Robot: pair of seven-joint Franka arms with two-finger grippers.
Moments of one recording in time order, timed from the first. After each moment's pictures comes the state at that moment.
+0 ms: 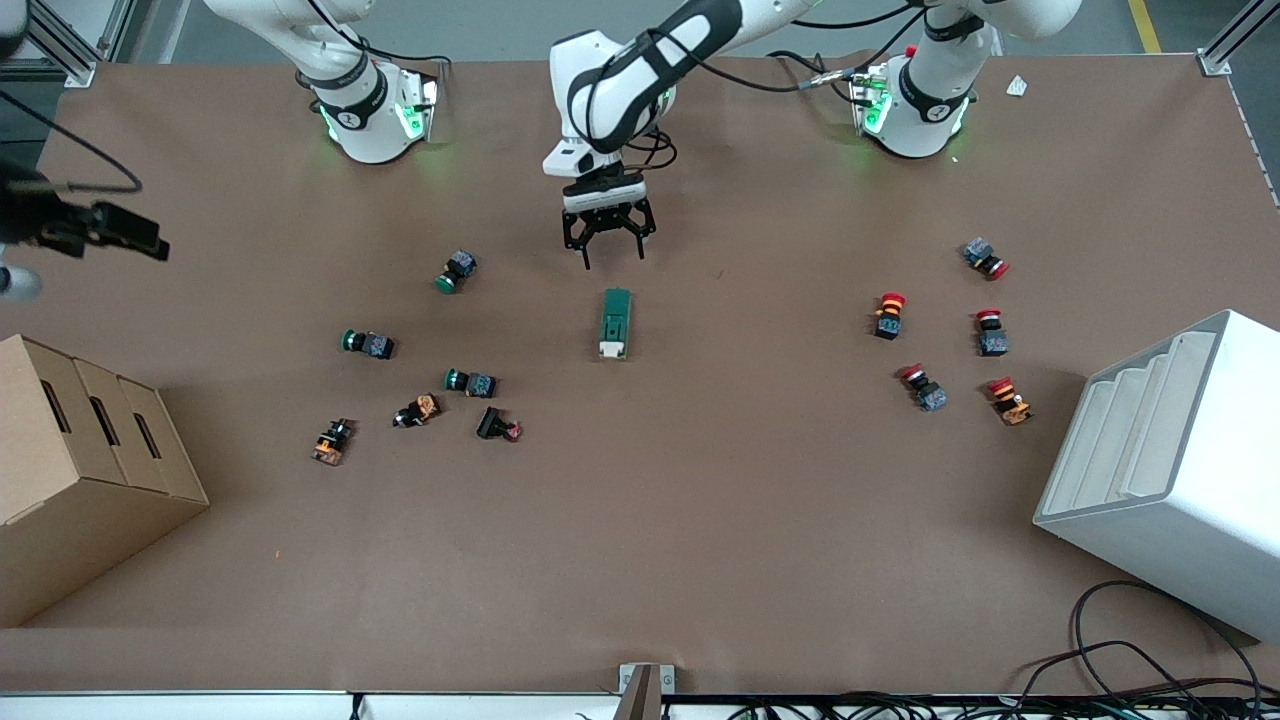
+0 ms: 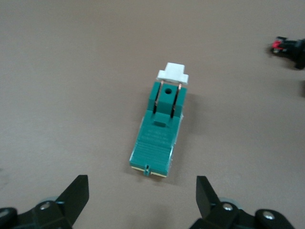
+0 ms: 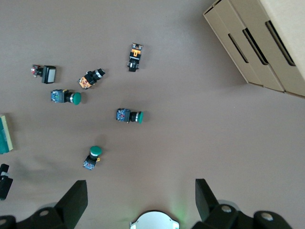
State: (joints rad) left arm -0.84 0.67 -0.48 -1.83 1.27 2.11 -2.28; right arm -0.02 0.07 -0.03 -1.54 0.01 1.42 0.01
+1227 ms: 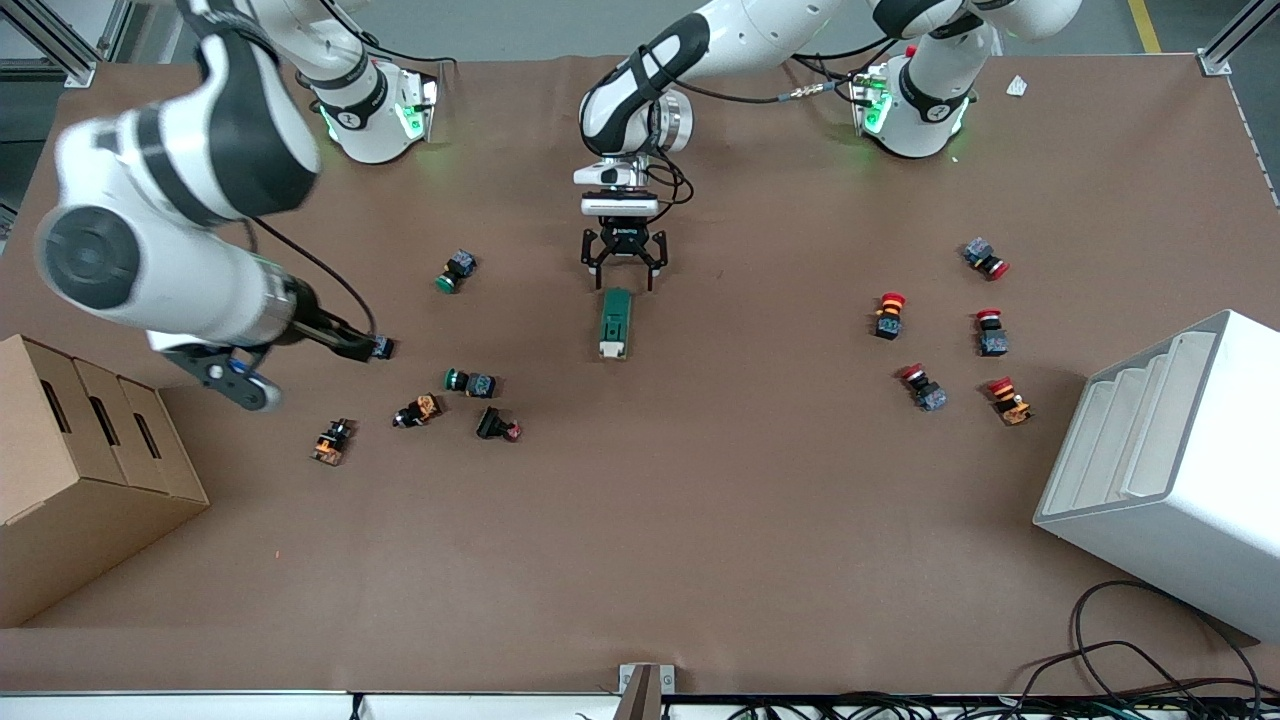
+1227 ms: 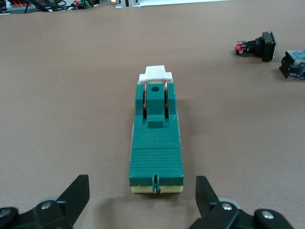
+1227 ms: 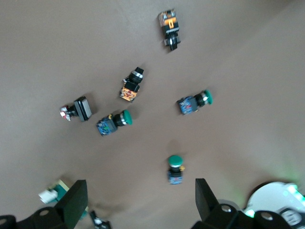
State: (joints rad) left arm -0.83 0.77 -0.47 -1.93 1.76 2.04 -2.47; right arm 0.28 0.30 -0.01 -1.53 0.08 1.58 0.90
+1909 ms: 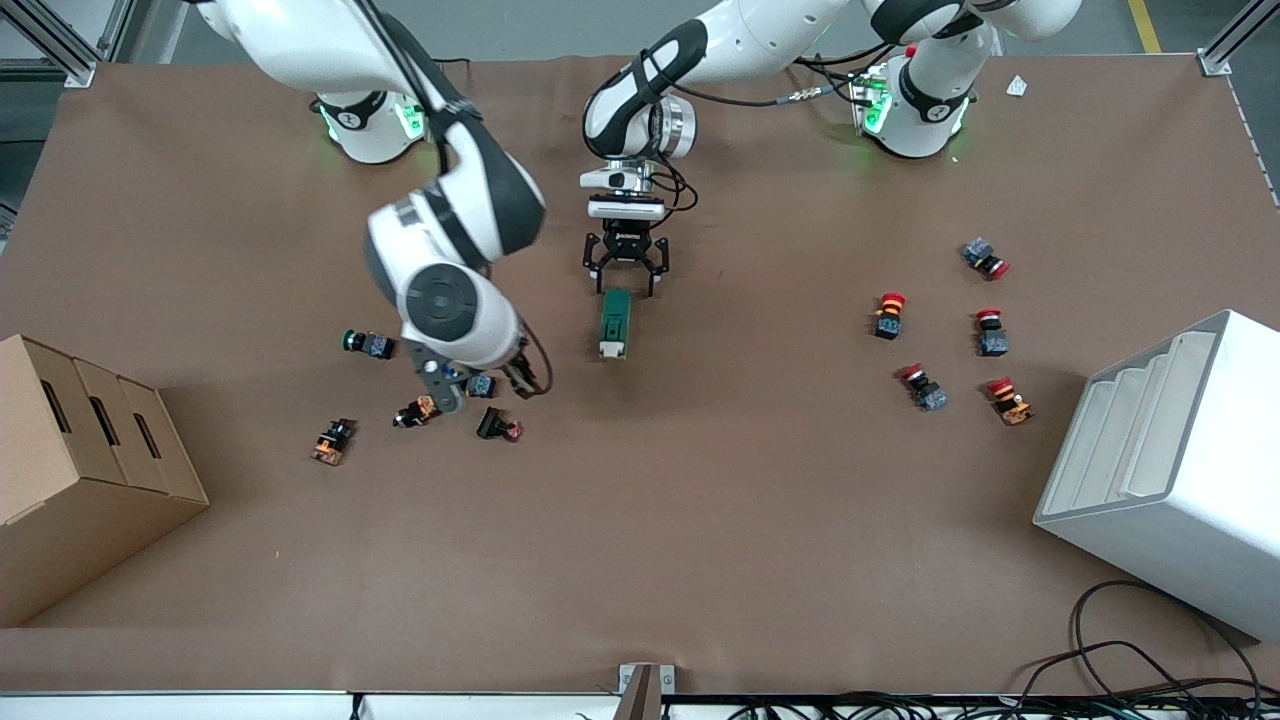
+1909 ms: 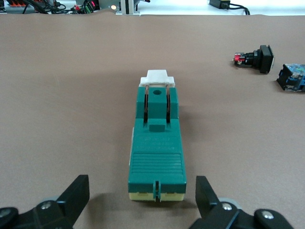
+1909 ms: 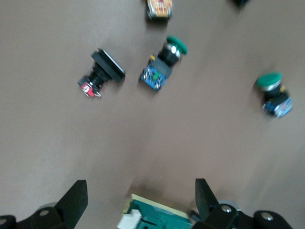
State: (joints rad) left arm -0.83 0.80 -0.46 -1.93 1.84 2.02 -2.55; right arm 0.56 0.56 0.00 -1.53 0.09 1.89 1.69
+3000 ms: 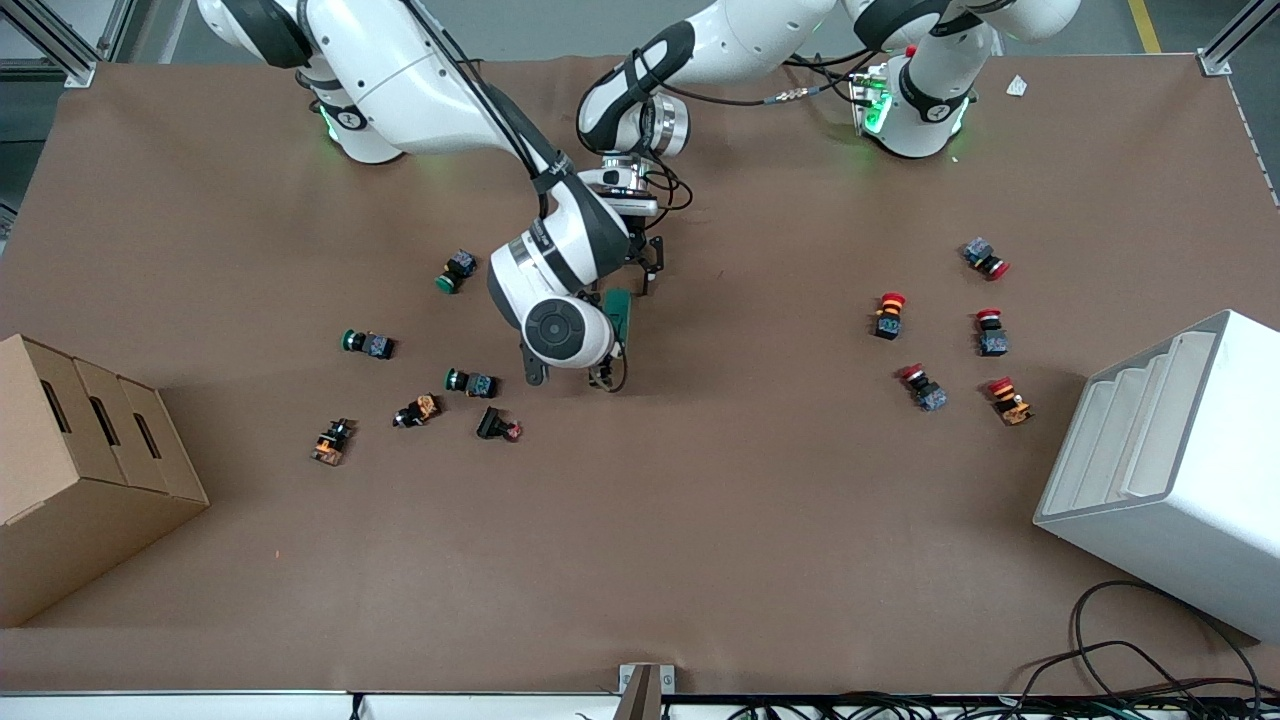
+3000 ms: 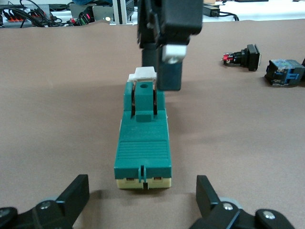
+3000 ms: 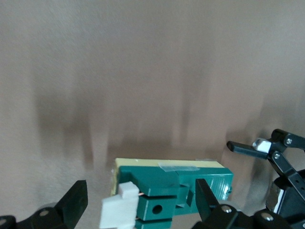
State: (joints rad) left arm -0.88 0.84 -0.45 -1.90 1.87 1.94 -2.55; right arm 0.69 0.76 0.00 -1.52 0.30 2.05 1.98
